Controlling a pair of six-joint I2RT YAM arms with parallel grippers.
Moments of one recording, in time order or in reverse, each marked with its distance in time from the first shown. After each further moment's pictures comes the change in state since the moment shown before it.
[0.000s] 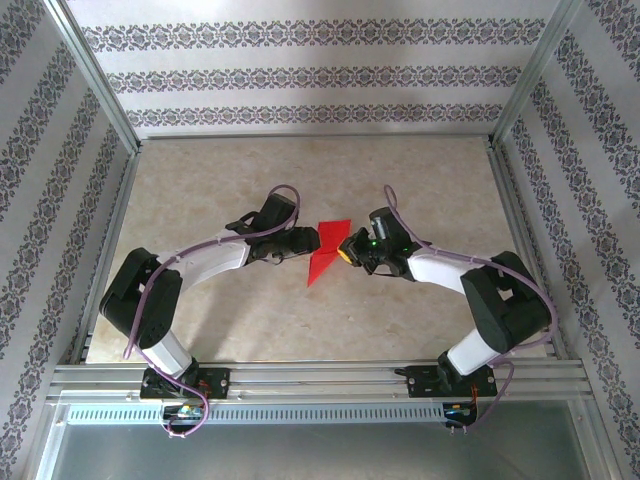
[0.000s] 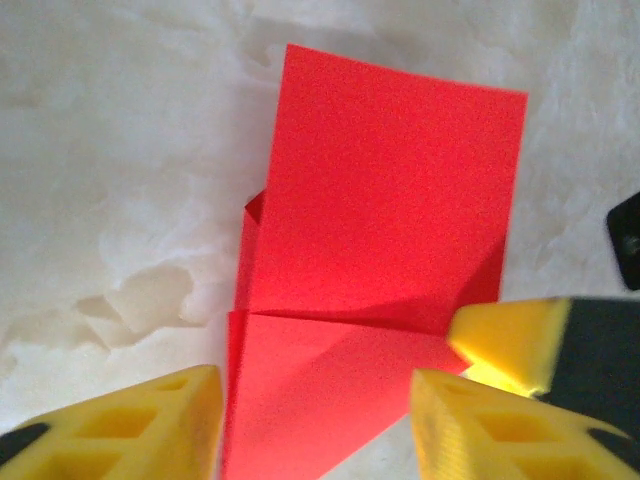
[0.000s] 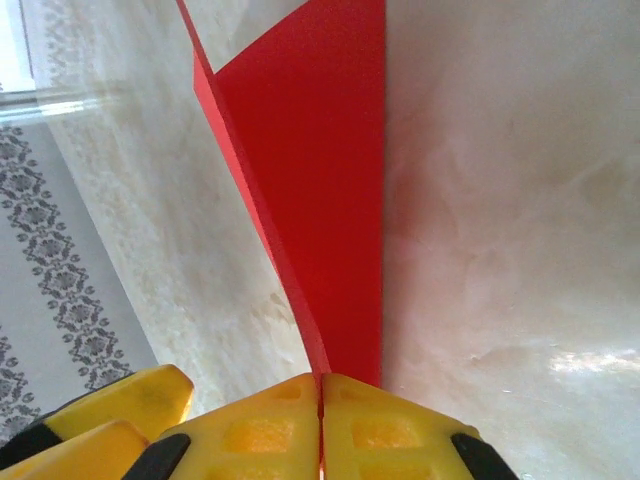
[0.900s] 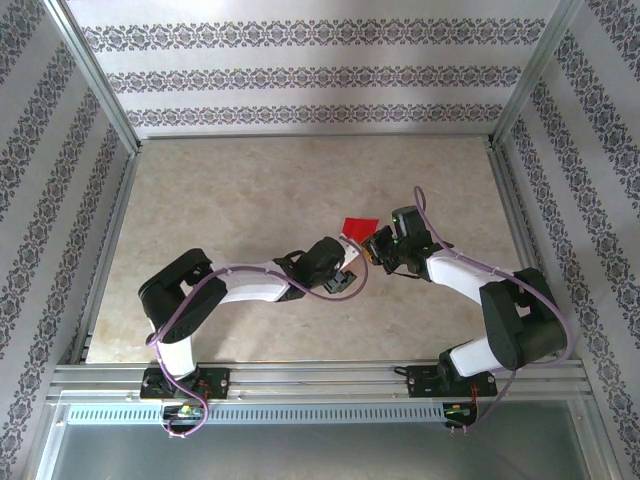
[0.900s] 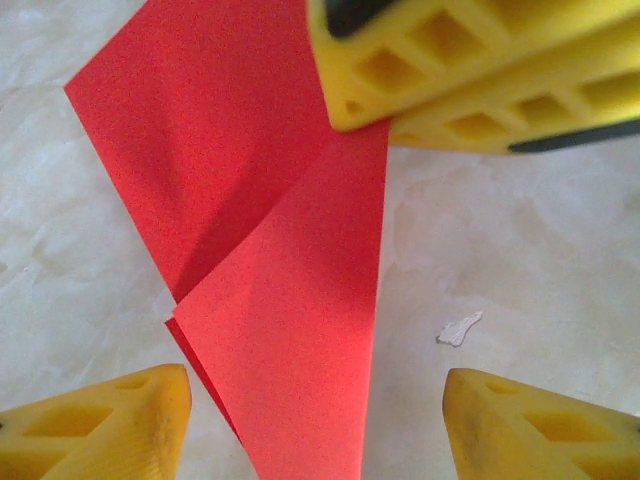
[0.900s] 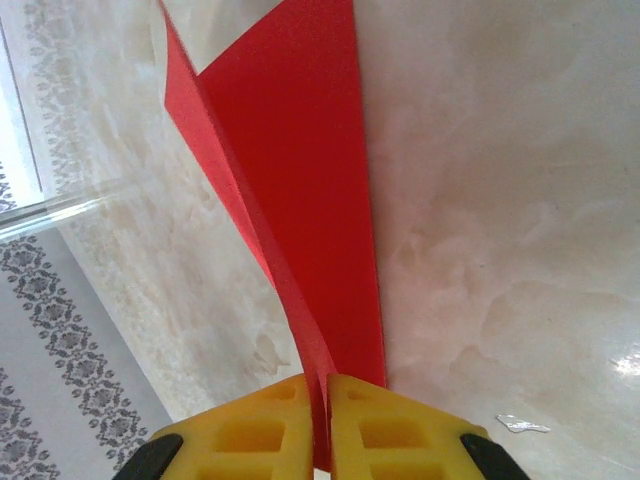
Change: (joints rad) left arm -0.337 0.180 -0.065 0.375 -0.393 0.777; right arm -0.121 -0.105 -0.044 -0.123 0.032 0.059
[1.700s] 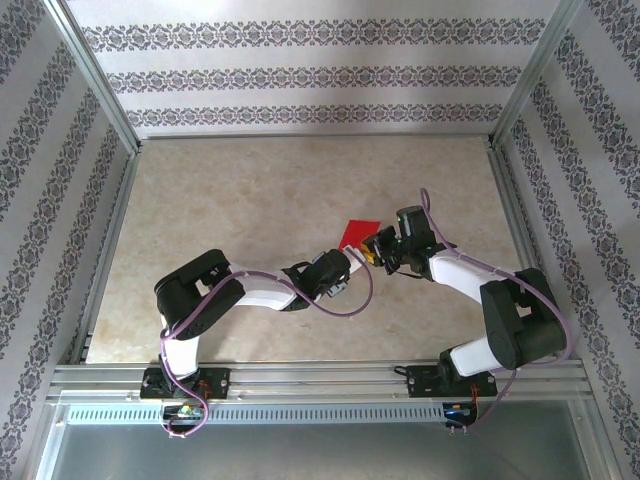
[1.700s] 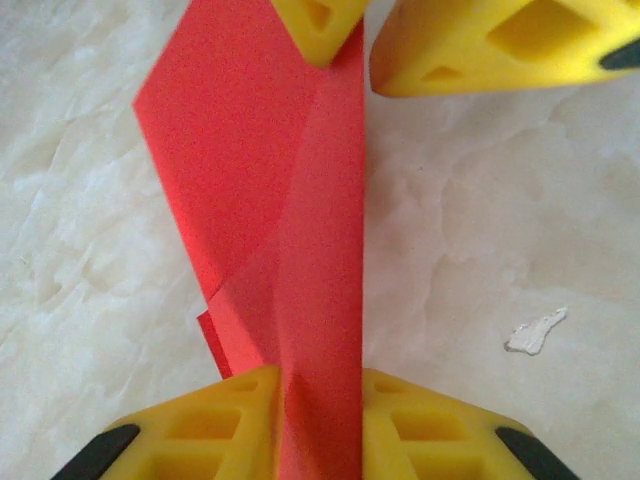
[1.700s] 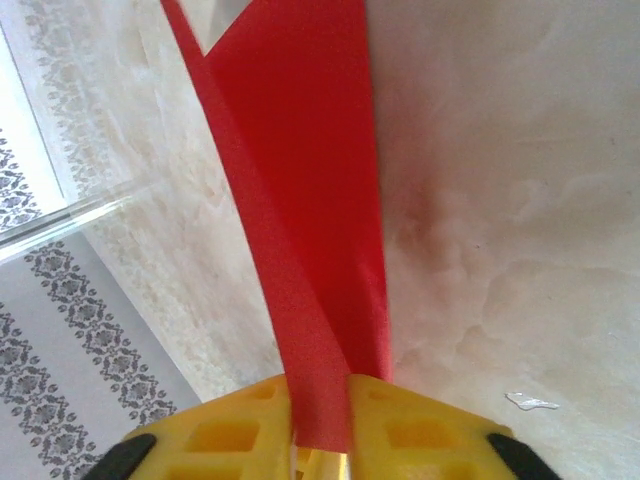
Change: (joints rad) left arm -0.042 0.072 -0.032 0.134 -0.175 0.125; right arm -0.035 0.000 -0.009 0.011 -0.066 0.060
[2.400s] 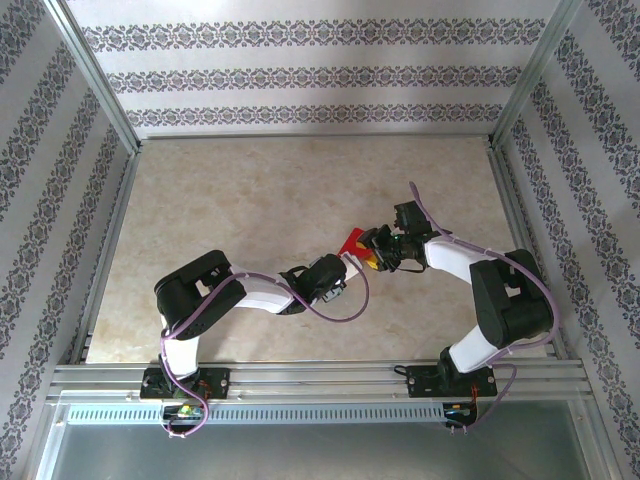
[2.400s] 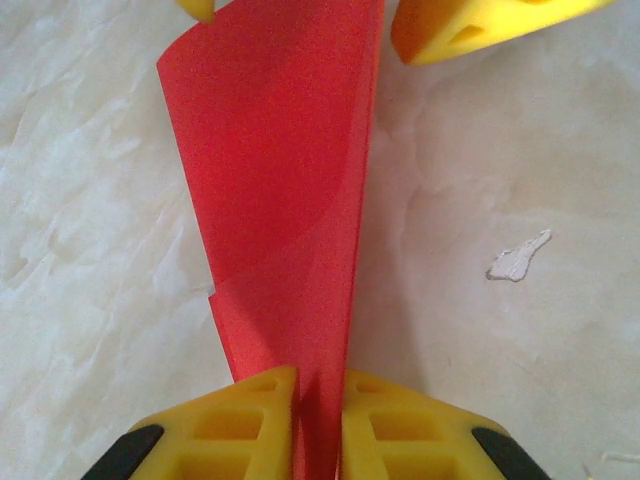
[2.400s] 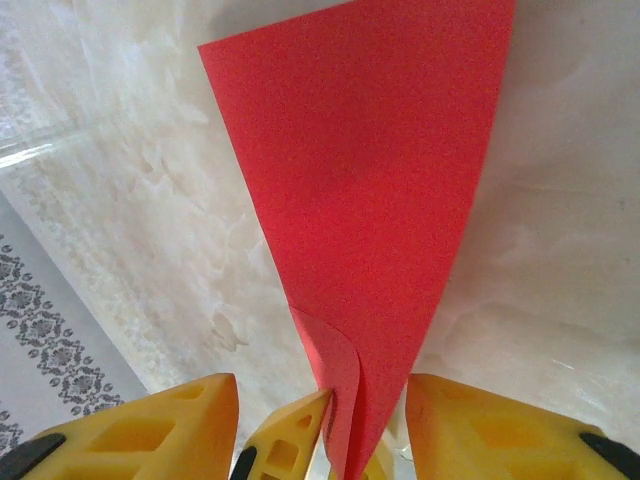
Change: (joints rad) left arm 0.000 0.000 -0.050 0.023 0.023 0.040; right arm -0.029 0.126 0.109 -0.137 -0.087 -0.216
